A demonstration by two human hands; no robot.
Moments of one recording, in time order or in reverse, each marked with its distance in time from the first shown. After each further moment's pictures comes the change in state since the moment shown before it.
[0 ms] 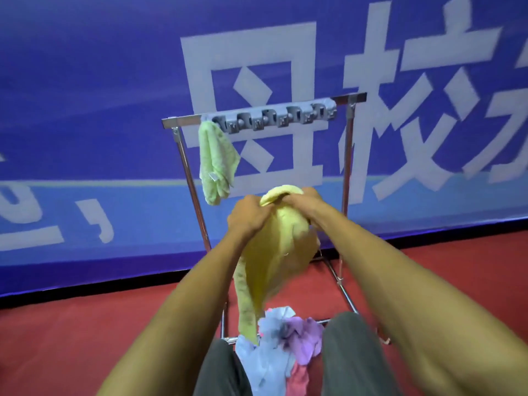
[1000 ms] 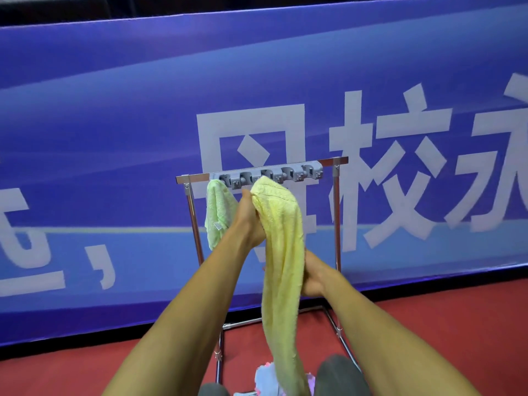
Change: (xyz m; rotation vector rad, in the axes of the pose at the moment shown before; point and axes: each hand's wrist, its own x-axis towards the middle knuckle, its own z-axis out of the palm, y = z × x) left_hand -0.020 0.104 -0.093 -1.546 -0.298 -0.170; right_hand -0.082 -0.002 -0.019 0.626 -0.515 0.230
